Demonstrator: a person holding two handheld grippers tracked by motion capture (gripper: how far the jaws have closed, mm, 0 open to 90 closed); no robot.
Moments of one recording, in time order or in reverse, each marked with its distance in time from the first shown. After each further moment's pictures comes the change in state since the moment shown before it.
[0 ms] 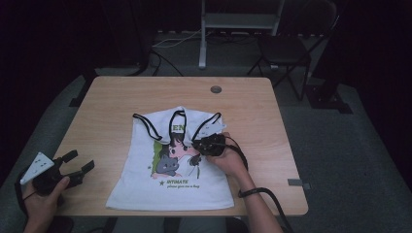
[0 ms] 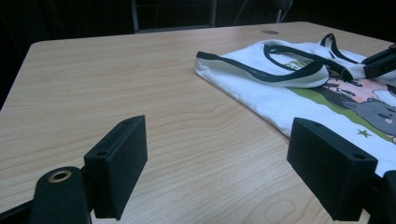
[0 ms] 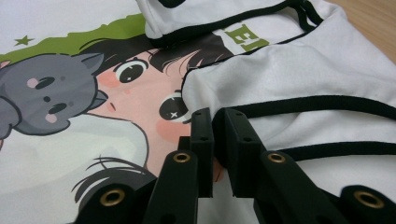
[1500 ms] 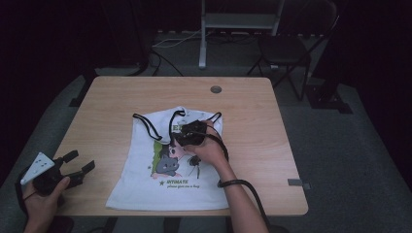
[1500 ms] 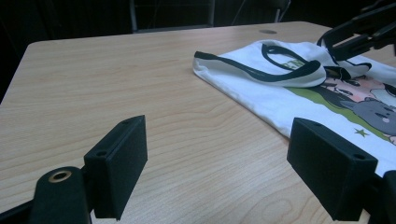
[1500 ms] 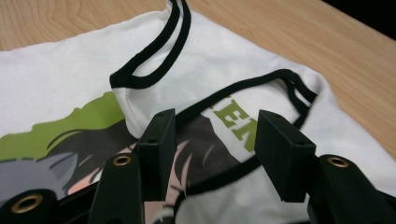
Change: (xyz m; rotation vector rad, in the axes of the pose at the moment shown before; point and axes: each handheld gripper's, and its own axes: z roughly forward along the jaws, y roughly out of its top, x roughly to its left) left arm -0.001 0.000 0.001 -0.001 -0.007 0.004; right arm 0.010 0.058 0.035 -0.032 -0.102 -0.002
